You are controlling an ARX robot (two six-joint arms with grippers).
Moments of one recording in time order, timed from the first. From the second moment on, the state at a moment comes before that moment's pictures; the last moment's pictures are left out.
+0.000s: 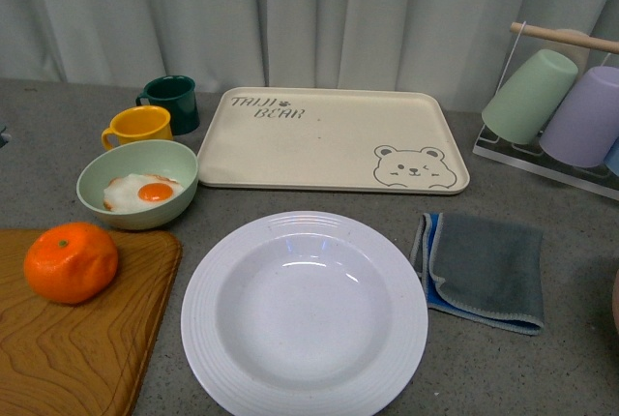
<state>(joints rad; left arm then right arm) 0.00 0.00 0.02 0.00 0.00 0.00 0.00 0.00 0.00 0.00 0.00 0.00</state>
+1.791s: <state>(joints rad) -0.04 1.60 0.55 0.37 0.06 0.00 0.00 0.00 0.00 0.00 0.00 0.00</state>
